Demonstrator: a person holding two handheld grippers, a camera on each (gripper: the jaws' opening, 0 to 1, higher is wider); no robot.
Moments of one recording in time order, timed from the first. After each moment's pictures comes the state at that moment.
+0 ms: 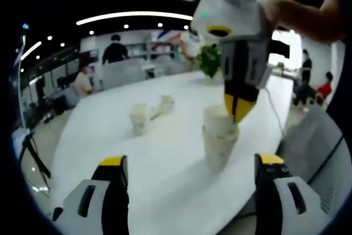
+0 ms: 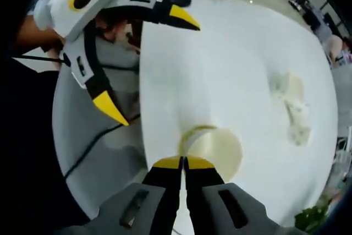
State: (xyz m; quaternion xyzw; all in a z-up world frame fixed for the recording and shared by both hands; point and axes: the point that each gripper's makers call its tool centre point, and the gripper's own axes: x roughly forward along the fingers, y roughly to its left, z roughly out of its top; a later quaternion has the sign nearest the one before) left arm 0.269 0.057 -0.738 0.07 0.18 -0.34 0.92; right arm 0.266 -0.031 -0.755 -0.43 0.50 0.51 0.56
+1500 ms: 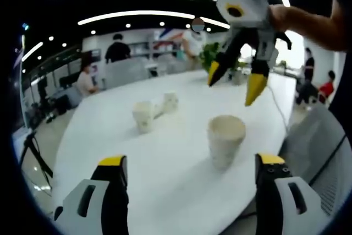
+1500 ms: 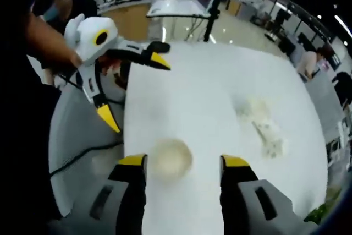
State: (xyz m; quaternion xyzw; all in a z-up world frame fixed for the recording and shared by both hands) left arm 0.274 0.061 -0.738 0.07 0.18 -0.32 0.93; right arm 0.307 -0.048 -0.697 -0.34 0.33 0.53 0.71
